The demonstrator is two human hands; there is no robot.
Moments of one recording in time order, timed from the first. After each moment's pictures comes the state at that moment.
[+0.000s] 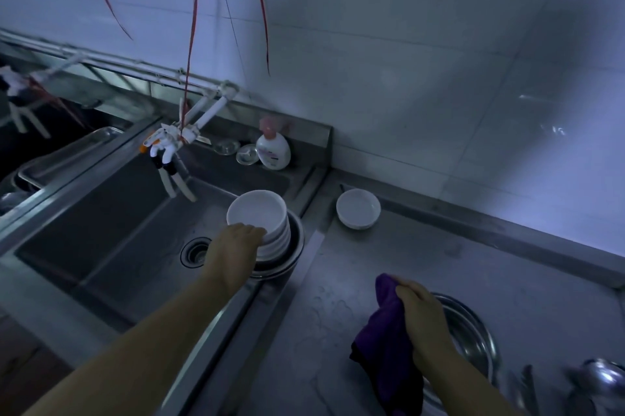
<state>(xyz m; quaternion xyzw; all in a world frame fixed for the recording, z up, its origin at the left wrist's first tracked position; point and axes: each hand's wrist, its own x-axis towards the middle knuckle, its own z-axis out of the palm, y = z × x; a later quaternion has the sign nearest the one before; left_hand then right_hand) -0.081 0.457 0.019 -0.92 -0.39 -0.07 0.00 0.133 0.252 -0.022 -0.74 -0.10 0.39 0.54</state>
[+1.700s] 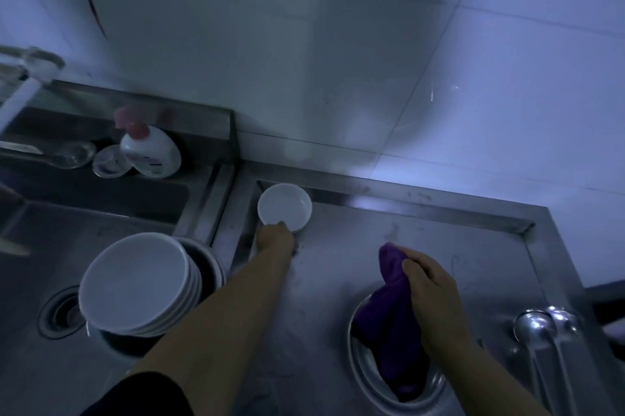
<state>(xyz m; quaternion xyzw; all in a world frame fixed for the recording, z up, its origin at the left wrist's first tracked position) 0.166 0.498 -0.113 -0.63 -0.60 0.02 -0.49 0.210 0.268 -0.023 -0.82 -0.09 0.22 0.53</state>
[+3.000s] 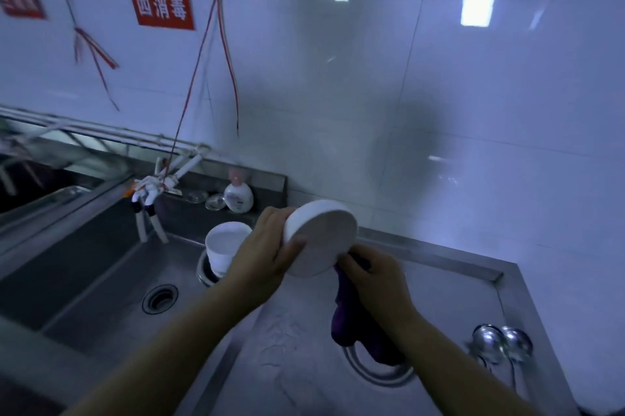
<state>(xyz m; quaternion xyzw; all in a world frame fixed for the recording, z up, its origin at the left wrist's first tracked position) -0.069 0.284 0.161 -0.88 -0.20 -0.35 -0.25 0.083 0.157 0.129 -0.75 -0.46 0.10 0.46</state>
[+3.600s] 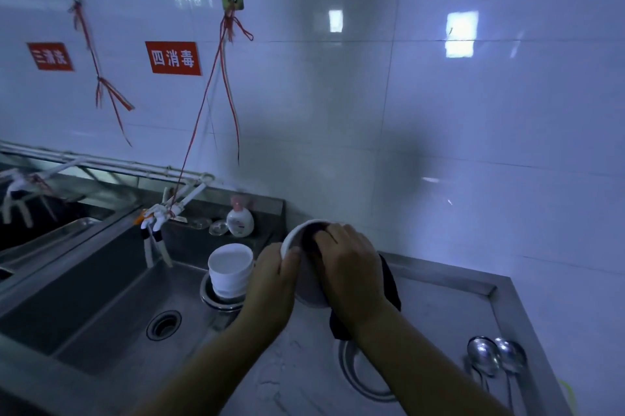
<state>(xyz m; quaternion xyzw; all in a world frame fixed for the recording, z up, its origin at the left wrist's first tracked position) -0.061 0.212 0.179 -0.74 -0.32 -0.43 -0.41 0.050 0.148 0.186 -0.70 -0.56 -0.32 0.32</state>
